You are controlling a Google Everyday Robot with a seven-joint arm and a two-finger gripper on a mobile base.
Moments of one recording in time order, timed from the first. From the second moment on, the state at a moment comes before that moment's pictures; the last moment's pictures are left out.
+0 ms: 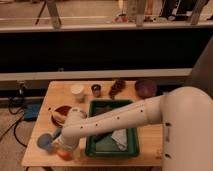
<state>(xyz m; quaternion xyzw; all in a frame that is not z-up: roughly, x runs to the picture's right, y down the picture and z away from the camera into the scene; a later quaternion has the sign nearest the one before) -0.213 0.312 0.713 -0.25 -0.35 -0.41 0.80</state>
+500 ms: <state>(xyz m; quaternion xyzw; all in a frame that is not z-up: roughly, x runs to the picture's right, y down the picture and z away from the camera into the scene) -0.213 0.317 0.719 -0.26 -0.35 -0.42 0.80</state>
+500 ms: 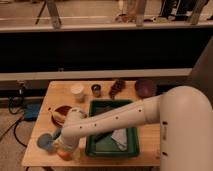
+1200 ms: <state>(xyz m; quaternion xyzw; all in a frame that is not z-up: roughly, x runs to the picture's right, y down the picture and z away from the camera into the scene) -0.215 0.325 0.725 -0.27 -0.34 -0.41 0.80</state>
